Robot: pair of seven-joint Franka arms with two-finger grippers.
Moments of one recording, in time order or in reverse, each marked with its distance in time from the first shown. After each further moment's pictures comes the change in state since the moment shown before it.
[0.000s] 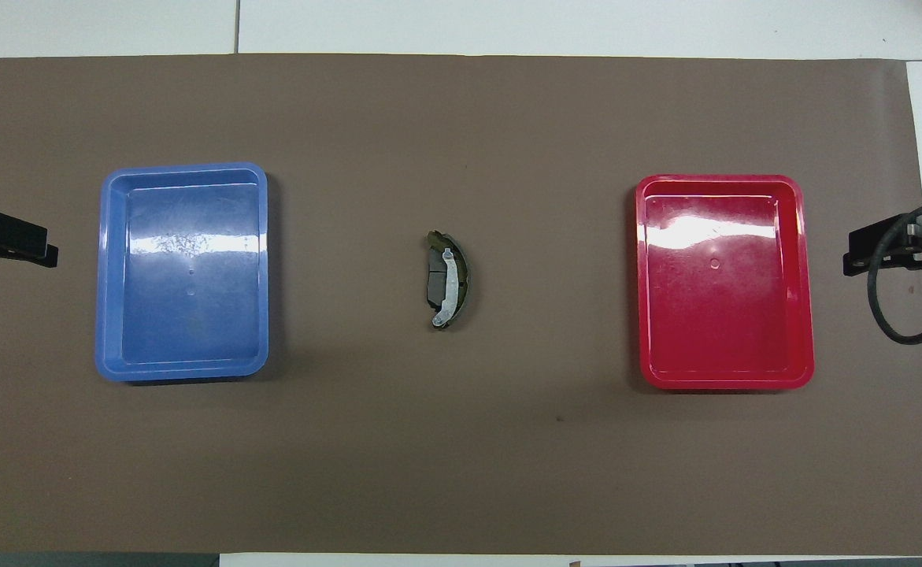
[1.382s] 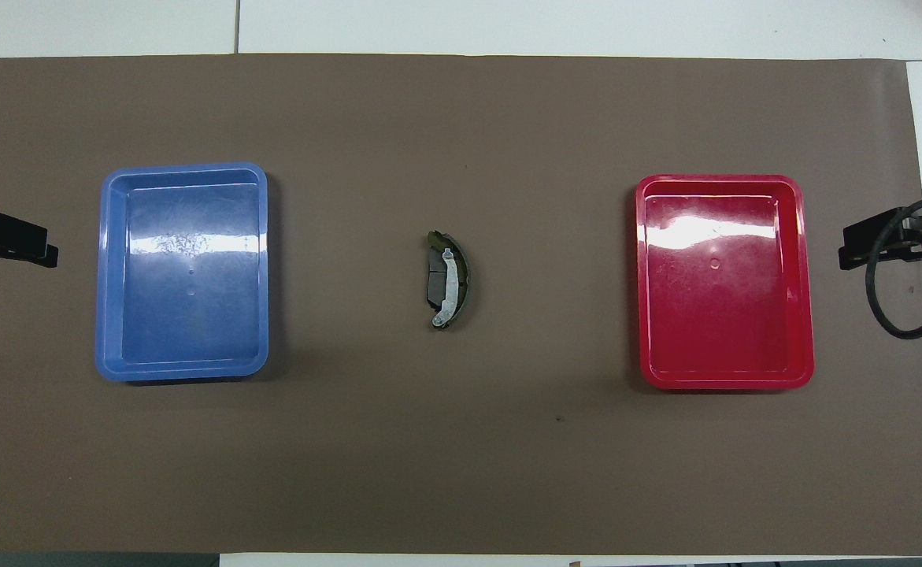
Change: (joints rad) left arm 0.000 0.000 0.000 0.000 0.000 0.000 0.000; right arm 0.000 0.029 0.010 0.038 0.000 -0.017 -0.073
